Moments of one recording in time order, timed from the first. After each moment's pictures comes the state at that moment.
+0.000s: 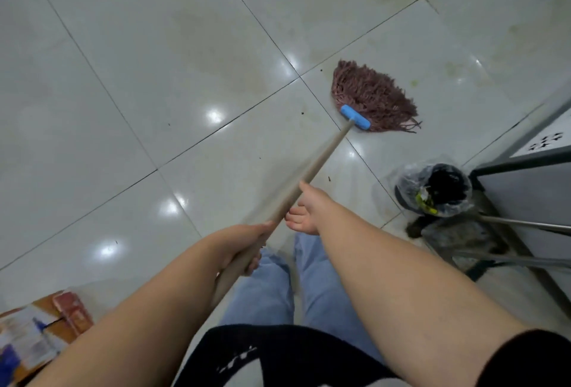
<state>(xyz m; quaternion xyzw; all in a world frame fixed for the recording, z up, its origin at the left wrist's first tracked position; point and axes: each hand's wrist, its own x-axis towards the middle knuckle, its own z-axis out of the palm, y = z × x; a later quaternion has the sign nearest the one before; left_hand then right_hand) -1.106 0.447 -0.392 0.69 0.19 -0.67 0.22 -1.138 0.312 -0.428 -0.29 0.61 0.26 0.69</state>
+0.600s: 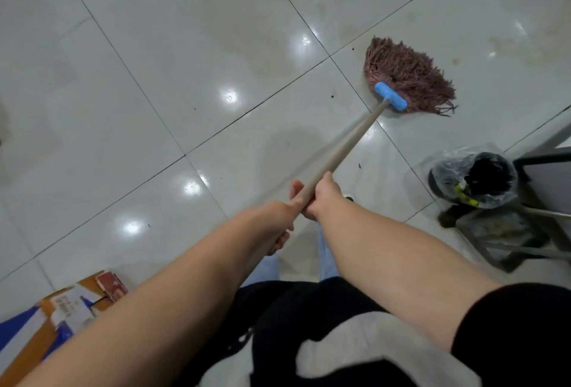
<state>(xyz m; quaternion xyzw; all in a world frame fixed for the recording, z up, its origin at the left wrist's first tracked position) -1.056 0.468 -0.382 0.73 0.14 -0.66 0.13 -1.075 0.383 -0.452 -0.06 0.70 0.07 0.71</state>
